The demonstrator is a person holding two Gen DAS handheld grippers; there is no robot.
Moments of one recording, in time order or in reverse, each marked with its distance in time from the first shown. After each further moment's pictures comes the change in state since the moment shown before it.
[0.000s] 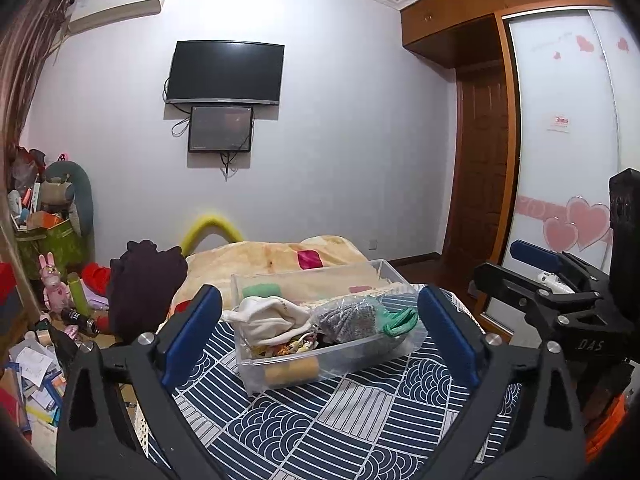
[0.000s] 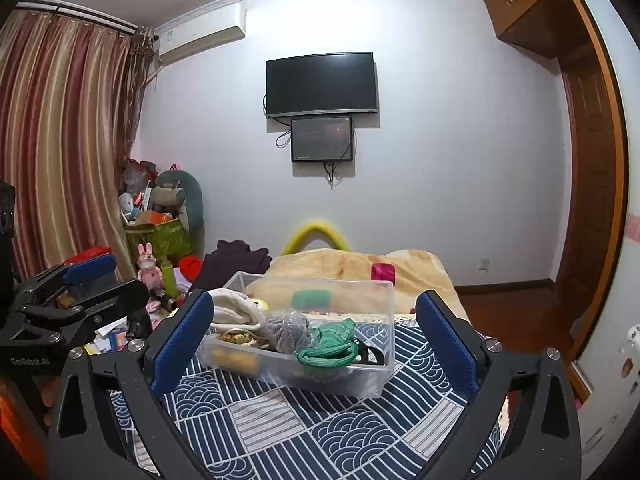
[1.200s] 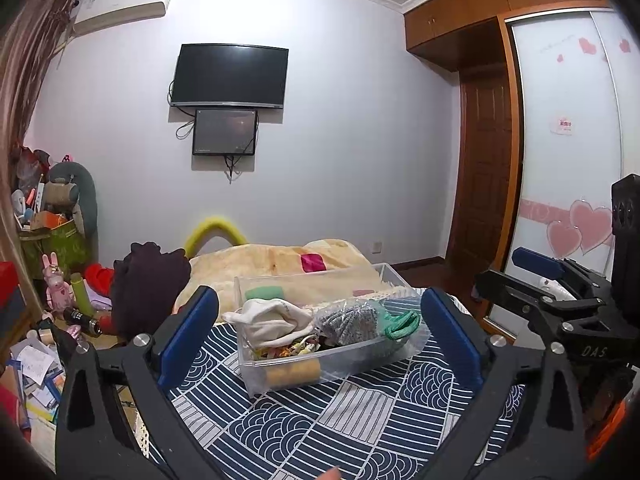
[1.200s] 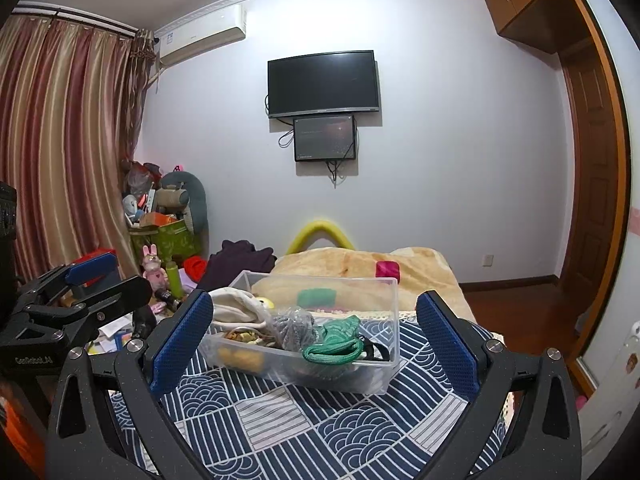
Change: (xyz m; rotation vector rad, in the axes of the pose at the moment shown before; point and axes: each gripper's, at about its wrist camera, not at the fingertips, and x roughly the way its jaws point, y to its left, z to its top) left arm -0.003 -0.001 0.000 -0.002 -0.018 0.020; right arm -0.003 0.003 -0.003 0.013 0.003 0.016
